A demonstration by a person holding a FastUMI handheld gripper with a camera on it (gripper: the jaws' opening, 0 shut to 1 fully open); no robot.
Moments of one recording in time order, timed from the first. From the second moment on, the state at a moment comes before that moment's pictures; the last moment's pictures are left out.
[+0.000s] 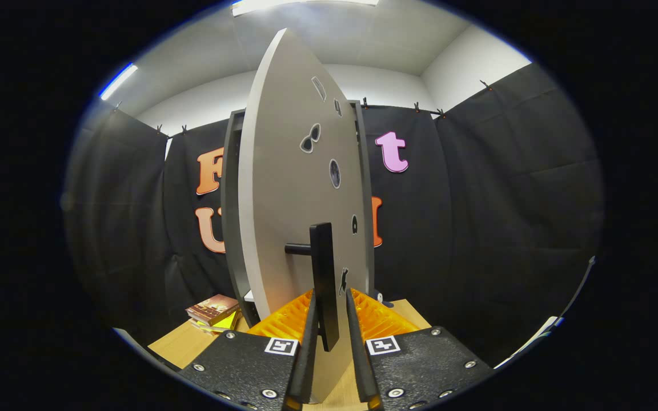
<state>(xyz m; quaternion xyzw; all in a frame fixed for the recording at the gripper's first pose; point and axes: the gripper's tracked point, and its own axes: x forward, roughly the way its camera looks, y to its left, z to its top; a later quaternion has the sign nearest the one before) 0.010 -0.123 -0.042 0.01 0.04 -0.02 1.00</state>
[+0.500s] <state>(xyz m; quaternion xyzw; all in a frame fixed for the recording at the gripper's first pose) -0.002 -0.187 -0.030 0.01 0.01 -0.04 1.00</state>
